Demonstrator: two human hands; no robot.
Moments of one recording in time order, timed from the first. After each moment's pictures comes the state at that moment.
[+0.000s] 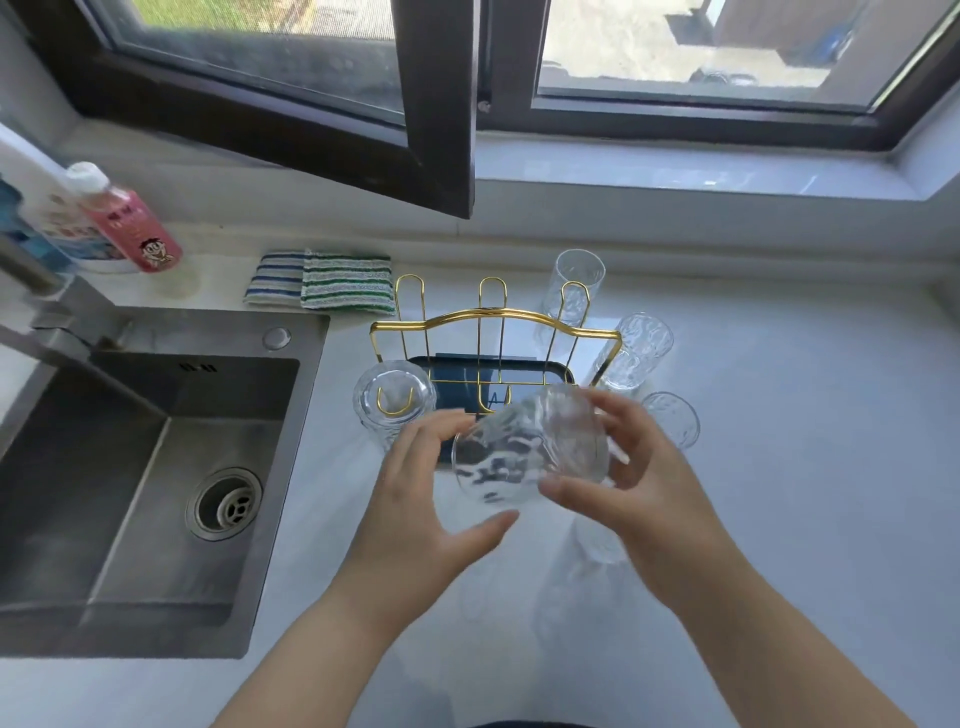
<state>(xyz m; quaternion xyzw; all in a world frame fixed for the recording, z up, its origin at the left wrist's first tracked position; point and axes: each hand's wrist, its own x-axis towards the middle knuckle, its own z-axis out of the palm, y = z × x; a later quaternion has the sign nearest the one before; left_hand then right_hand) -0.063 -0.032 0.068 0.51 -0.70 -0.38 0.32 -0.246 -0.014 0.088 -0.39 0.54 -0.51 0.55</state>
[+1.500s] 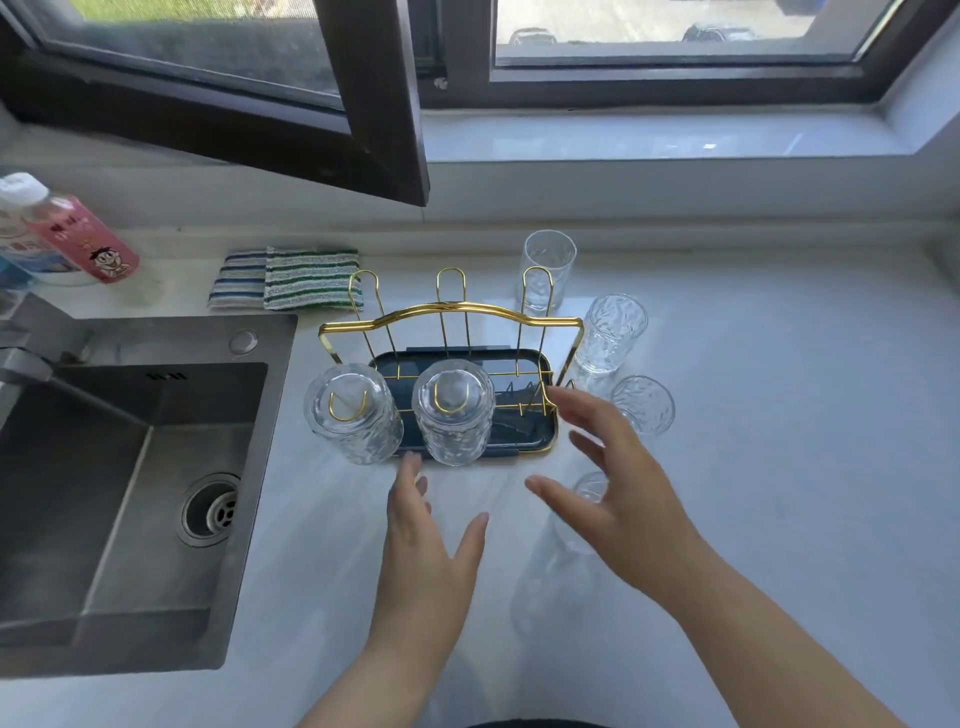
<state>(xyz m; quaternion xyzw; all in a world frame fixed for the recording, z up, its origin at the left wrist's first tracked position) -0.107 -0.003 0.010 0.64 -0.58 -0.42 0.29 -0.275 -0.012 0.065 -0.59 0.61 -0.38 0.38</state>
